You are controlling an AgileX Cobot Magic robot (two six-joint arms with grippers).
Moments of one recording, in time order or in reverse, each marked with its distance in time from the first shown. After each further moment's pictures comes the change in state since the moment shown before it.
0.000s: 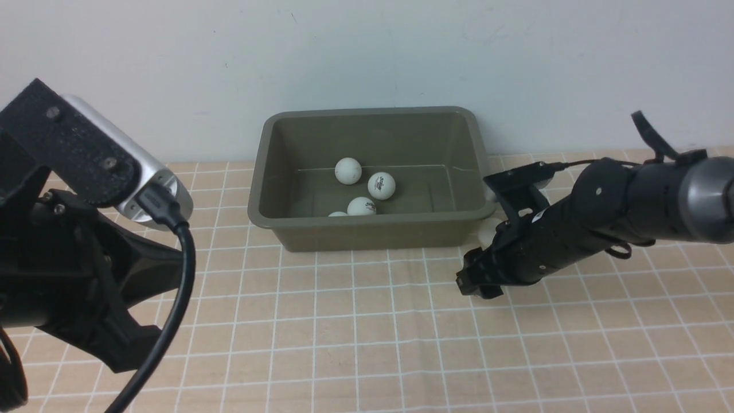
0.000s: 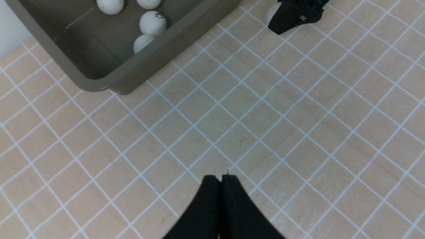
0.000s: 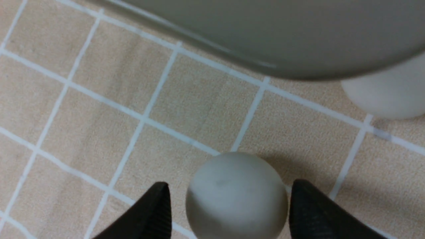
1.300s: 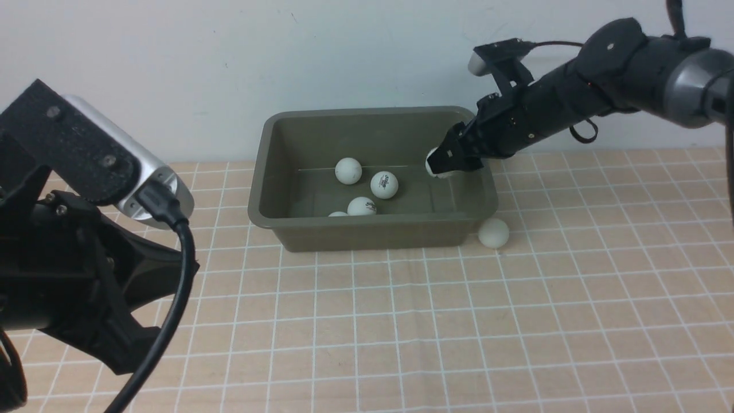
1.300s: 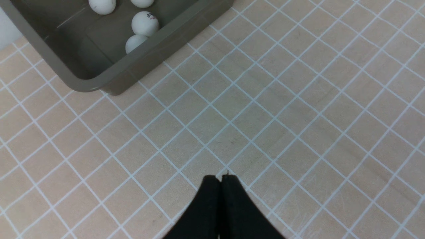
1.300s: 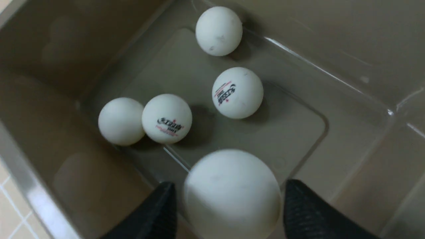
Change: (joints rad) right arm -0.128 0.233 -0.672 0.218 0.405 -0.268; left arm 0.000 0.000 0.000 -0.027 0.007 0.001
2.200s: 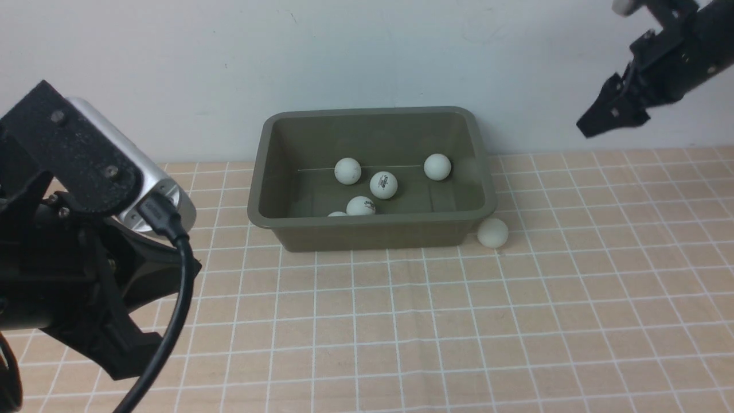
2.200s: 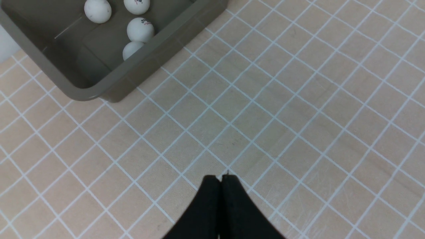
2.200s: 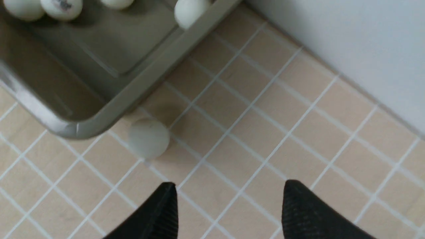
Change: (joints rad) right arm -0.267 -0.162 -0.007 -0.265 0.335 -0.113; left arm 0.000 0.000 0.000 -0.007 -0.003 0.055
